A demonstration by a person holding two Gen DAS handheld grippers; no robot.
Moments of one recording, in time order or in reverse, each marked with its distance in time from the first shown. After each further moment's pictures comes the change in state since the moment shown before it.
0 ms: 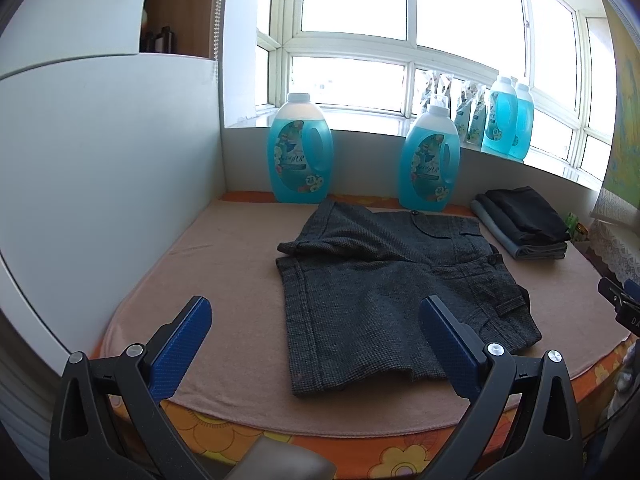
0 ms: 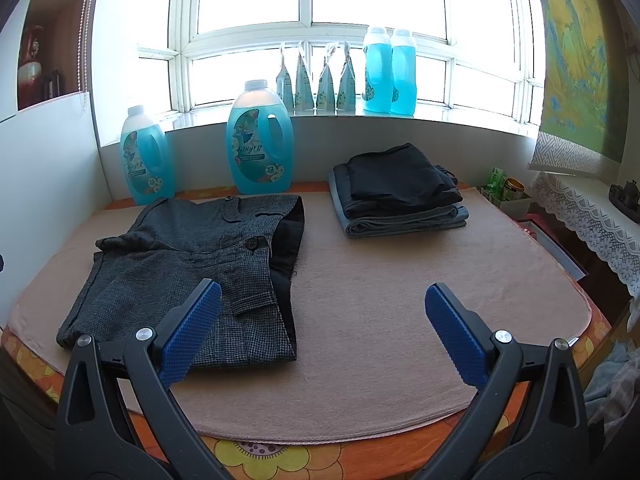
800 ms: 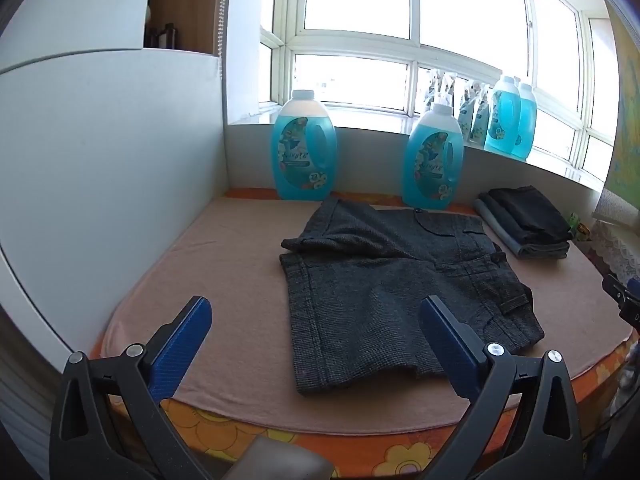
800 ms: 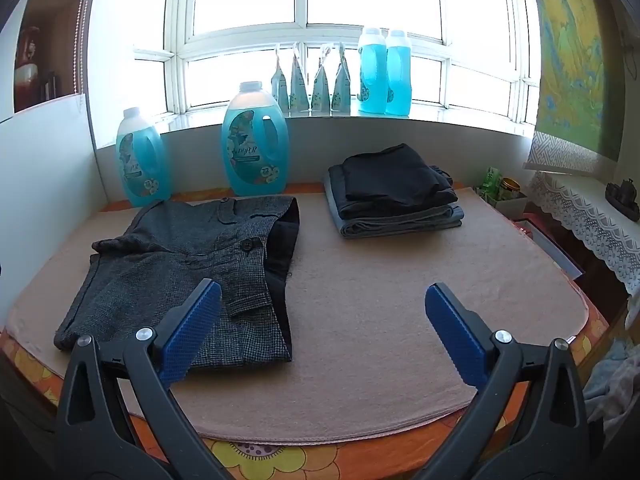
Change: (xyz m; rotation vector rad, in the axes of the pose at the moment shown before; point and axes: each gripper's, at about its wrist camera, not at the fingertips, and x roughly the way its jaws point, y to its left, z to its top) left arm 0.000 0.005 -0.001 -0.007 0.009 0.005; right arm 0.000 -0.002 0.001 0.010 -0.001 -0.012
